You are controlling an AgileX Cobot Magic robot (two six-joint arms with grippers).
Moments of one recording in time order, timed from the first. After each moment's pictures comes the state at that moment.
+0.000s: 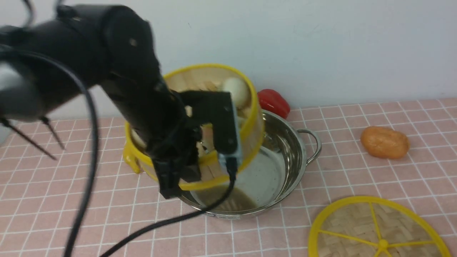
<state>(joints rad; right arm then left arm) 0.11 0.00 0.01 0.10 0.34 0.05 -0.50 1.70 -1.45 -0.09 1.22 1.04</state>
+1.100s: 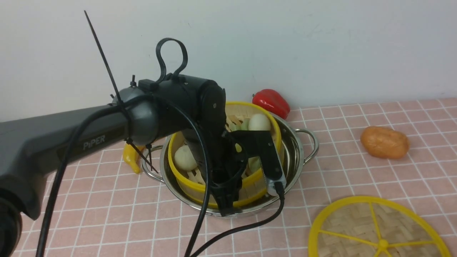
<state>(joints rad) 0.11 0.00 0.01 0.10 0.34 0.05 -0.55 1.96 -1.45 -0.11 0.99 0.92</state>
